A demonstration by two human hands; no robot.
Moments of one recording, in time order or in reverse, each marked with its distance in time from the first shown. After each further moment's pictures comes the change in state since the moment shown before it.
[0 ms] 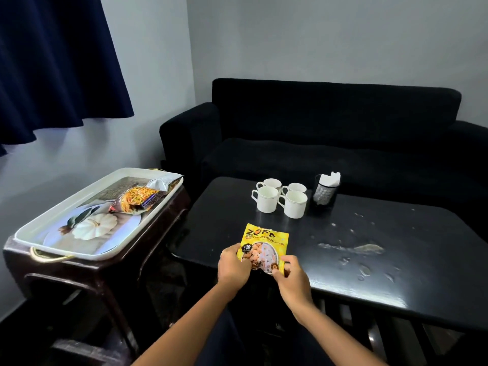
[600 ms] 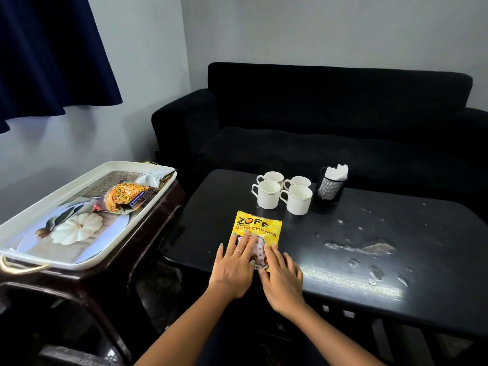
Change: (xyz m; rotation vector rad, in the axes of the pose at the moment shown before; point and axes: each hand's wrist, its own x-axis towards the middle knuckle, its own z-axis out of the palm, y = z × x) left_hand 0.042 -0.027 0.006 0.910 -0.199 0.428; right_hand 0.035 0.011 0.035 -0.609 -0.139 -0.293
